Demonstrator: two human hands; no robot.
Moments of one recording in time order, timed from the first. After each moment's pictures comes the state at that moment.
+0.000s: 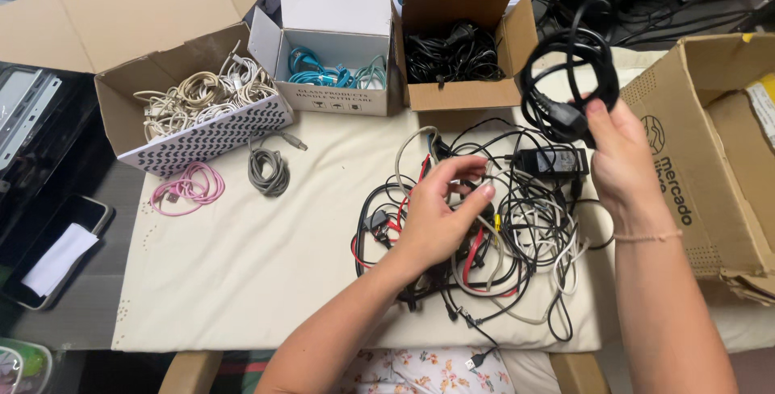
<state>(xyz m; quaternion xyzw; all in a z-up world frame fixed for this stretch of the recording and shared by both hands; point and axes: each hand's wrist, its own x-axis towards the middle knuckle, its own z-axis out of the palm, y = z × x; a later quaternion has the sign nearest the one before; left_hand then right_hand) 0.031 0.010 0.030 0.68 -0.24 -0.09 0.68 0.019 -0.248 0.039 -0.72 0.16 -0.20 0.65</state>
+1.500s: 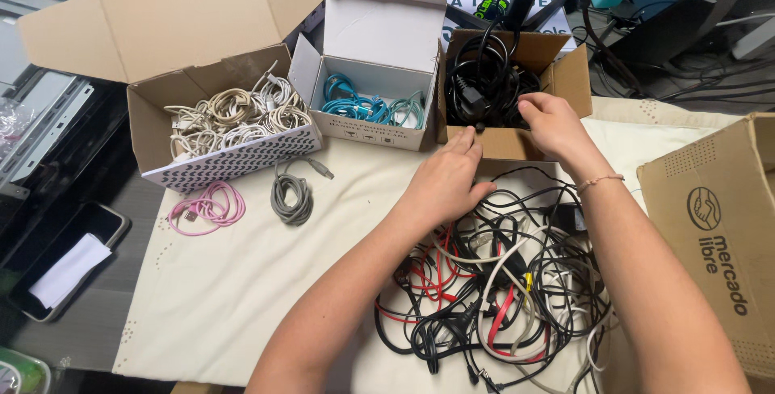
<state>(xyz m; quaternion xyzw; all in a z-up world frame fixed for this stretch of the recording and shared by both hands) 0.170 -0.007 -0.012 0.88 -0.38 -0.02 0.29 0.211 -0.259 -0.032 -0.93 0.15 -0.02 0.33</state>
